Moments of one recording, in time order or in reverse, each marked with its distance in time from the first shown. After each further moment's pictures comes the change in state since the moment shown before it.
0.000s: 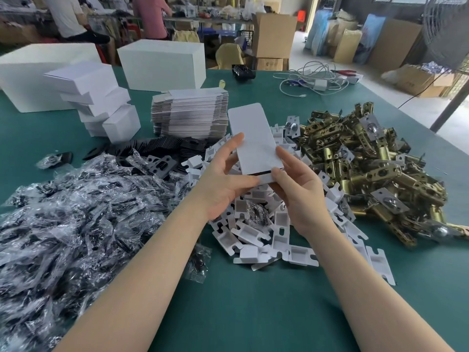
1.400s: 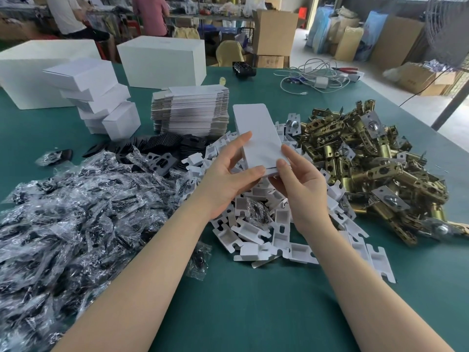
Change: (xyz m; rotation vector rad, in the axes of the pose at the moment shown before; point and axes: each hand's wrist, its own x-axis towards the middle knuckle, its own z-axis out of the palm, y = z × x) left_hand 0.006 -0.009 -0.001 0.069 -0.037 0.074; right_hand -0.004 -0.004 0.008 -0.042 0.136 -0.035
